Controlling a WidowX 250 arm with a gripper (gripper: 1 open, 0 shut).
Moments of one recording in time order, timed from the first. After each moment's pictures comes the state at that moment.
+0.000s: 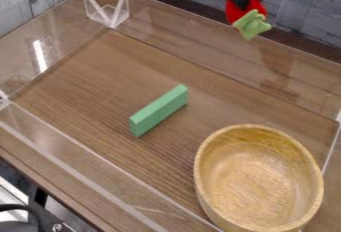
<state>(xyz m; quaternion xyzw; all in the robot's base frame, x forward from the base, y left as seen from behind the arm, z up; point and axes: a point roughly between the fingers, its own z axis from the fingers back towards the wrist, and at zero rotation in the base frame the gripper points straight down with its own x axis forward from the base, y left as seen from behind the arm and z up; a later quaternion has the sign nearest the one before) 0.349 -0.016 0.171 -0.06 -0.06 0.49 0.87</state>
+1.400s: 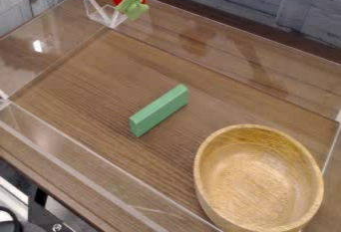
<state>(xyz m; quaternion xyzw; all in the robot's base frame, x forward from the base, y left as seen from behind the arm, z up) 0.332 0.140 0.150 -0.05 -0.08 0.56 0.82</state>
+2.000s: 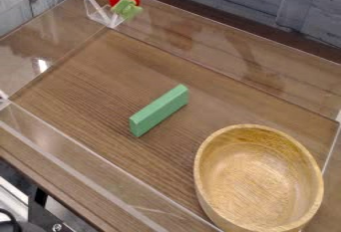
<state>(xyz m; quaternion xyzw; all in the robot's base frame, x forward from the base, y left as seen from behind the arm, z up) 0.344 0.163 0.135 -0.04 -0.08 0.57 0.82</state>
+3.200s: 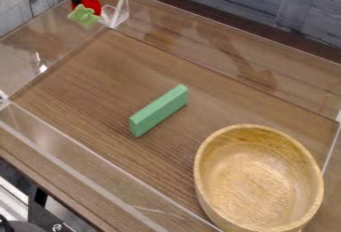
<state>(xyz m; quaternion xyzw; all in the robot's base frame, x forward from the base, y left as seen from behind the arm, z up) 0.322 0.186 0.122 -0.04 -0.05 0.51 0.86</state>
